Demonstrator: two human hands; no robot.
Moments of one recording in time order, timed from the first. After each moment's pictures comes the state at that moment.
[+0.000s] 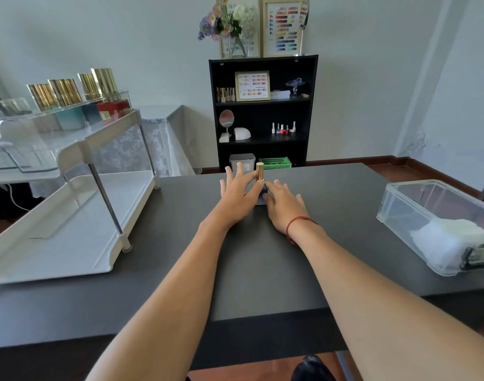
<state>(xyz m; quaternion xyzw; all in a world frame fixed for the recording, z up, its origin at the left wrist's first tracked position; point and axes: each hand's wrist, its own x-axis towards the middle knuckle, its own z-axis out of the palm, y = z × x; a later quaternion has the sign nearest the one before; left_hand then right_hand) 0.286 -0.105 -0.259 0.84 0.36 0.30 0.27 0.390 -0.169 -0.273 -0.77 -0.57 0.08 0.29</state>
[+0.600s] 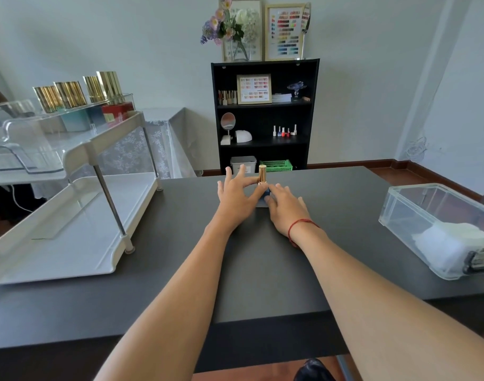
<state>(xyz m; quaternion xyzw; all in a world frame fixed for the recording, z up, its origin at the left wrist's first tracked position) 0.286 -0.104 -0.259 0.82 0.39 0.34 0.23 0.391 -0.166 -0.275 -0.77 -0.56 0.08 0.30</state>
